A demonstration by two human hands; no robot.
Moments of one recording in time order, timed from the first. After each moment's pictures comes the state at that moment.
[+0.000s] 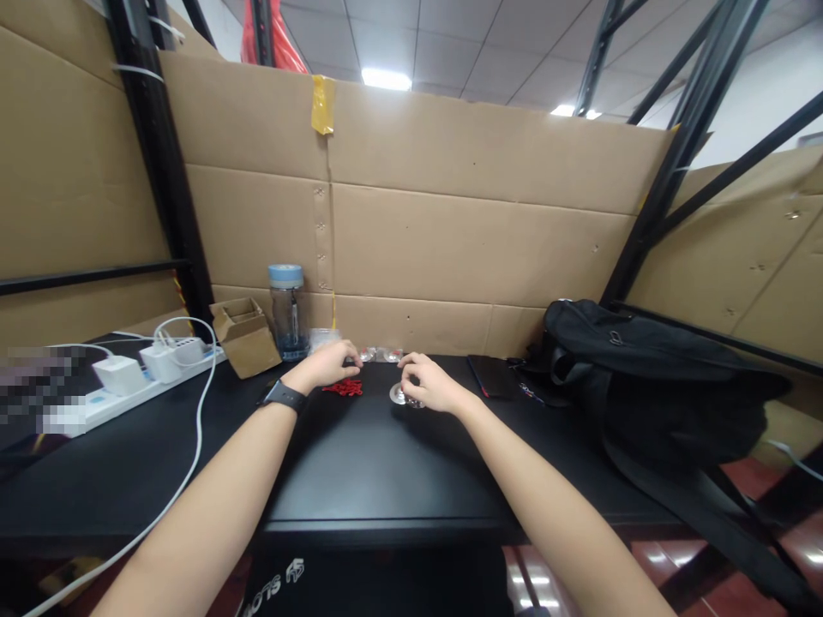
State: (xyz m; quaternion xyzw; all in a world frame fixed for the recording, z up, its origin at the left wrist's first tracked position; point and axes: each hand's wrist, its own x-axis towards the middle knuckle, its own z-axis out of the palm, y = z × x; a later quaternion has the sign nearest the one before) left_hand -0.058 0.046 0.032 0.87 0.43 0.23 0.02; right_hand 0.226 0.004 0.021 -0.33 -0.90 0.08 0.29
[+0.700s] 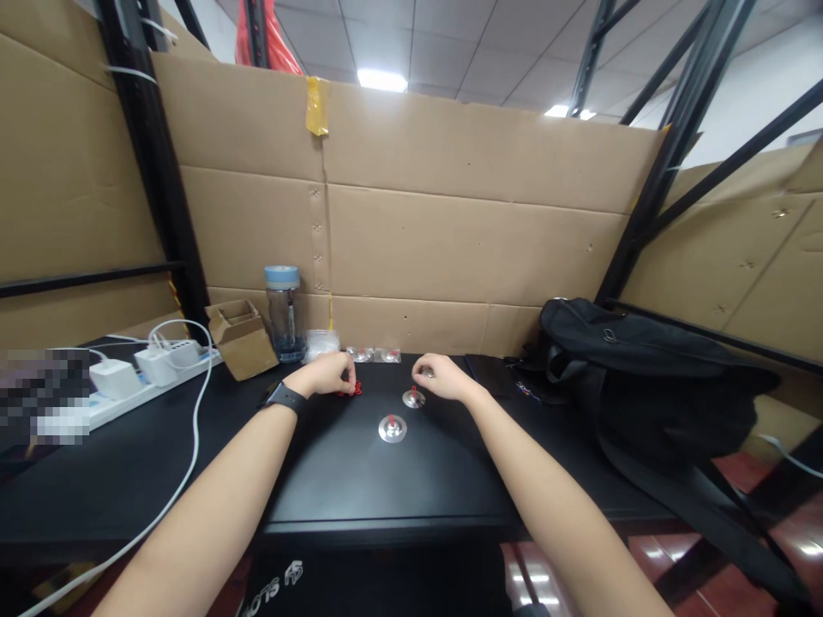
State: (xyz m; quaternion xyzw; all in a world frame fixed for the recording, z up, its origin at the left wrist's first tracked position) left_hand -0.058 0.049 0.021 0.88 0.45 0.12 0.08; right_hand 0.258 0.025 0.020 -0.41 -0.87 0.09 0.27
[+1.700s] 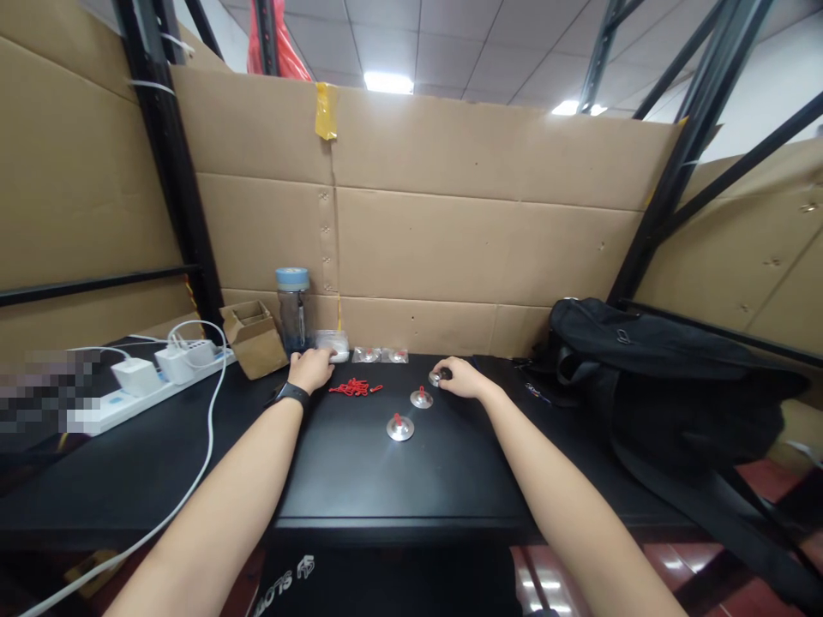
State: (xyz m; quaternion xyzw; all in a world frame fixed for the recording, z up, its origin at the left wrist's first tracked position) left_hand -0.096 0.063 -0.012 0.71 0.67 0.18 -0.08; right_hand 0.290 0.051 0.004 -0.50 -0.83 0.08 0.22
